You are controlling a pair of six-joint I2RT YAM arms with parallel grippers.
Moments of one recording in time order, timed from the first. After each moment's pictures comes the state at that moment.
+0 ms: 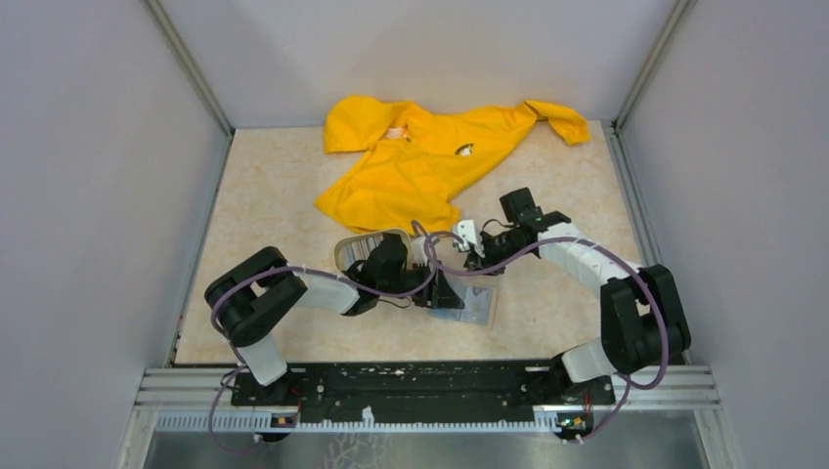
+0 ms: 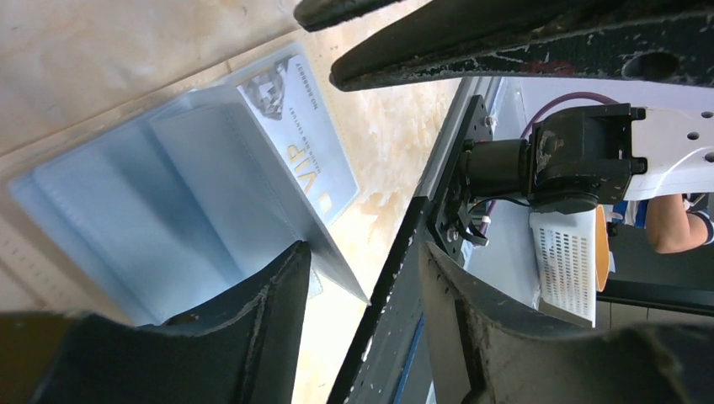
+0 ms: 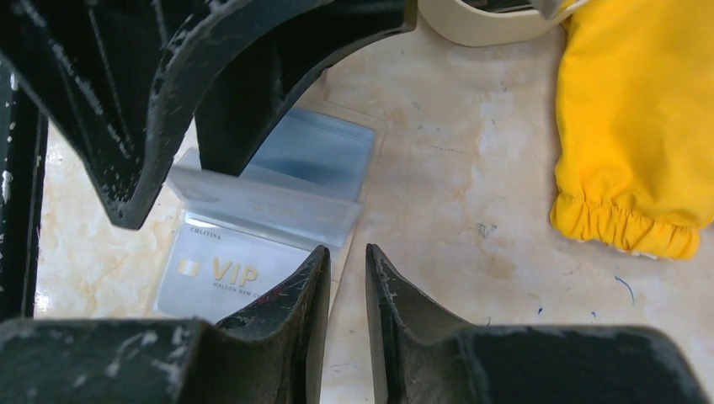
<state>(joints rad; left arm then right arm) -0.89 1.73 0.63 0.69 0.52 -0.85 0.36 1.44 0.89 -0.61 -0.82 -1.15</state>
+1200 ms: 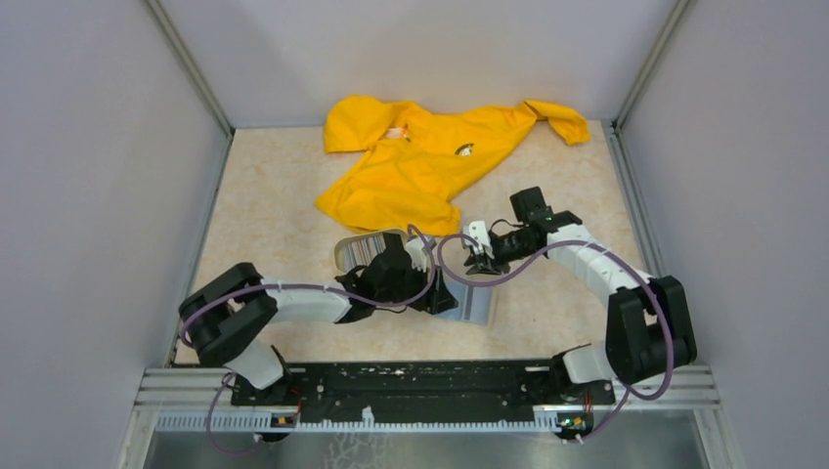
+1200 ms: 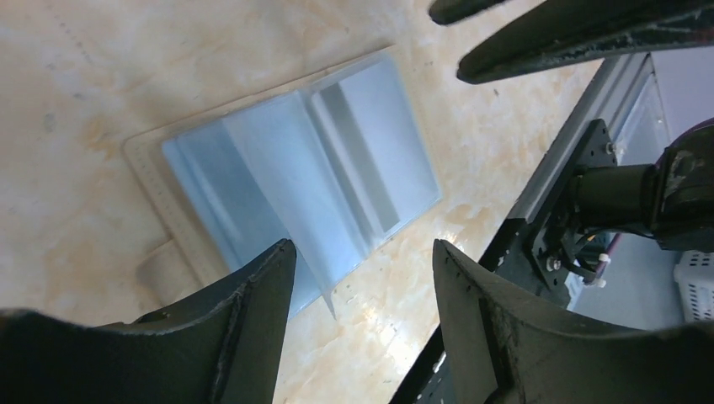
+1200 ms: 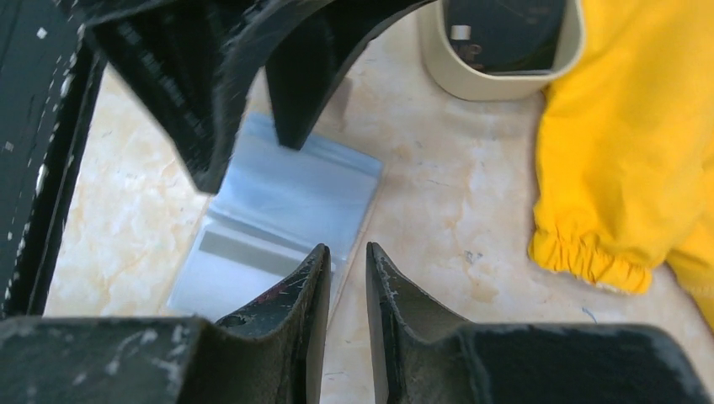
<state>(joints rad) -0.99 1.60 0.65 0.44 0.19 -0.67 0.31 1.38 0.89 -0.64 -0.94 -1.21</state>
